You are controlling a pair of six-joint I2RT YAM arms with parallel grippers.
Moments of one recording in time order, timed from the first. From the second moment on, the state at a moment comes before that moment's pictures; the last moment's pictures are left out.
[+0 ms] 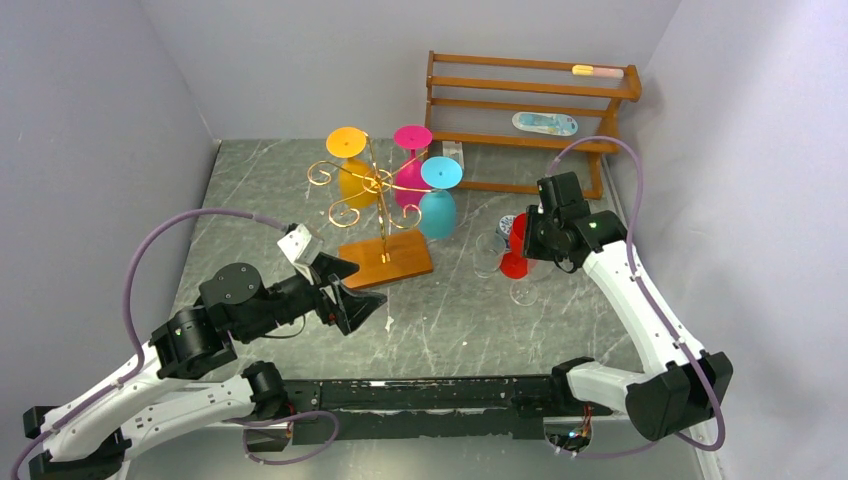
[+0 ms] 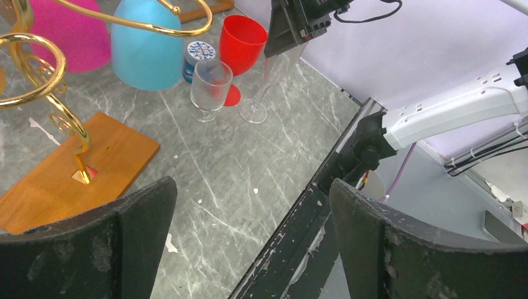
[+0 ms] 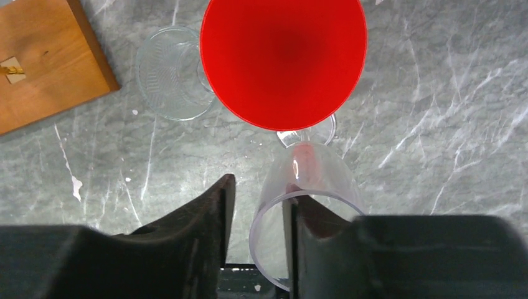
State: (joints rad) left arm -1.04 0.58 0.91 -0.43 -0.06 -0.37; right arm 0.30 1.18 1.15 -0.96 0.12 0.36
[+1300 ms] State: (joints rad) left arm -1.04 0.60 0.88 -0.45 -0.06 -0.42; right arm 0.30 1.16 1.33 -0.46 -0.57 0.71
